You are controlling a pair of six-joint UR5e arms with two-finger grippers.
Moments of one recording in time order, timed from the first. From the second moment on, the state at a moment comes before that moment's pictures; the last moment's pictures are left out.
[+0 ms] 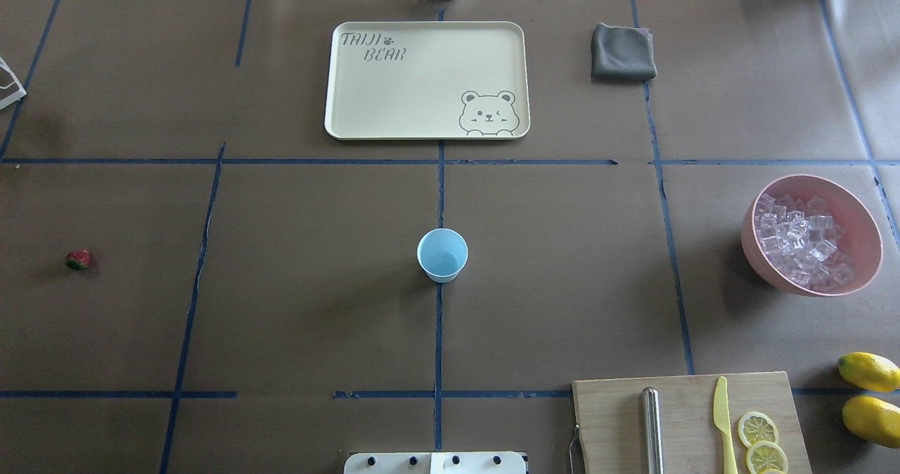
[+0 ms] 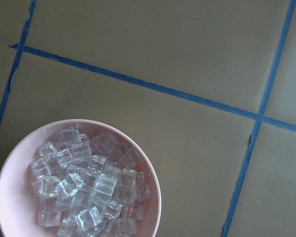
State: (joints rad) left arm -1.56 -1.40 -1.74 -1.54 -2.29 -0.04; right arm 1.28 -1.63 1.95 -1.61 2.31 0.06
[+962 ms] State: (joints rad) left arm -1.56 -1.40 -1.74 -1.54 -2.29 -0.04; right arm 1.05 -1.75 1.92 -1.29 2.22 0.23
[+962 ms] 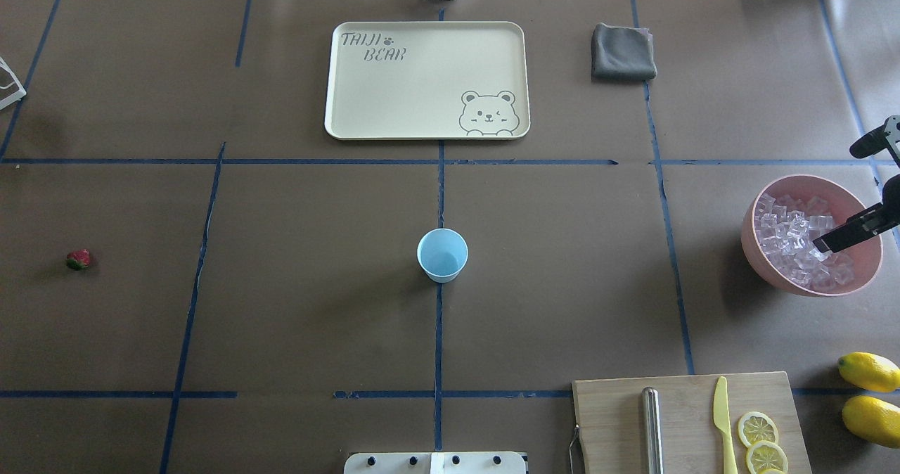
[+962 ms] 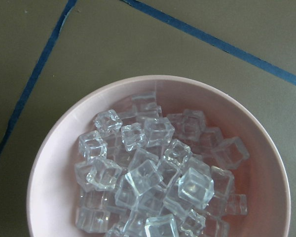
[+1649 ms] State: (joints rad) left arm -1.56 -1.40 -1.74 -1.54 -2.29 -0.04; right arm 1.00 -1.74 1.88 -1.29 2.20 0.22
